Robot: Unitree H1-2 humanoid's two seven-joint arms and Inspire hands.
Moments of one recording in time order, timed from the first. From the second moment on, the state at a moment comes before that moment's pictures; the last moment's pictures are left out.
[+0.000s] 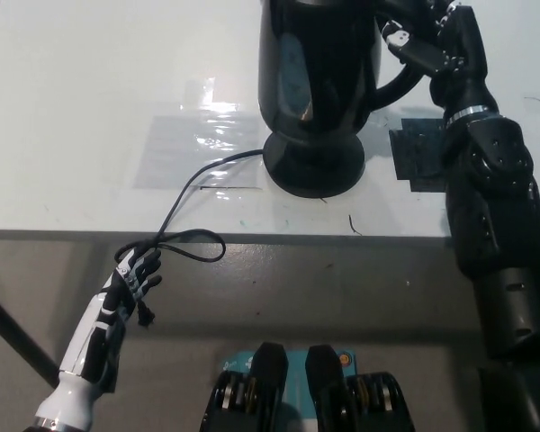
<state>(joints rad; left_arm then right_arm) -0.01 0.17 0.01 -0.12 -0.10 -0.13 -0.17 -0.94 -0.05 -0.16 0.61 0.15 -0.01 -0.05</state>
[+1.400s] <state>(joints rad) -0.01 0.18 0.01 -0.12 -0.10 -0.13 -0.17 -0.83 -0.03 -0.17 0.55 0.14 -0.01 -0.05</state>
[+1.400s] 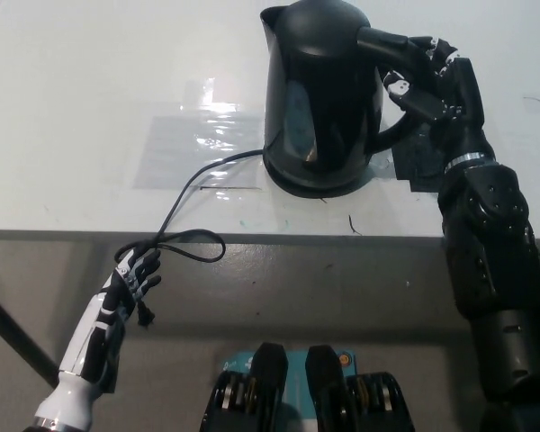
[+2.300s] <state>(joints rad) -0.01 0.18 0.01 -0.11 -0.10 -0.13 -0.17 -0.89 -0.02 -0.16 0.70 0.12 -0.07 -0.07</state>
